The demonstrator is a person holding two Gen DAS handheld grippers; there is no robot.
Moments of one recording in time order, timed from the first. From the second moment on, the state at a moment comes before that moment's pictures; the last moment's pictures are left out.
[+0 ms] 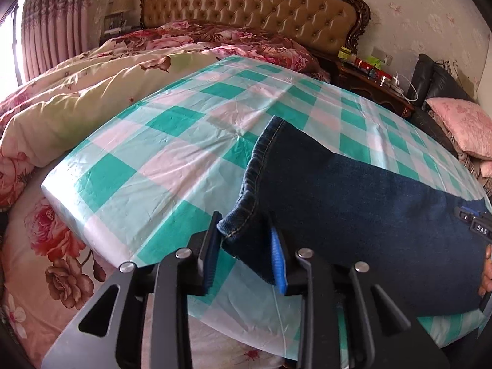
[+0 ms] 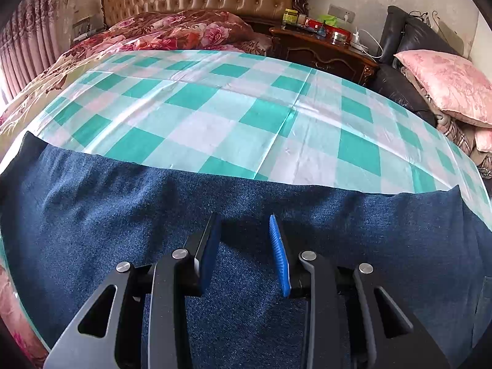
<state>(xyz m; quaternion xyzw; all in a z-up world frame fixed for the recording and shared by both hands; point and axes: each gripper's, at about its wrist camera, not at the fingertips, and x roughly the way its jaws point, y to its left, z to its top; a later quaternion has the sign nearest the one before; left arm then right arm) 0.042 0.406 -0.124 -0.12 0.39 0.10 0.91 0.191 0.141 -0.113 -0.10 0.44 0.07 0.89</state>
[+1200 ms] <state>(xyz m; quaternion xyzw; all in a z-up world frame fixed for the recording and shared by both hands) 0.025 0.099 0.035 0.19 0.26 -0.02 0.95 0.120 -0.049 -0.049 0.18 0.46 0.01 0.87</state>
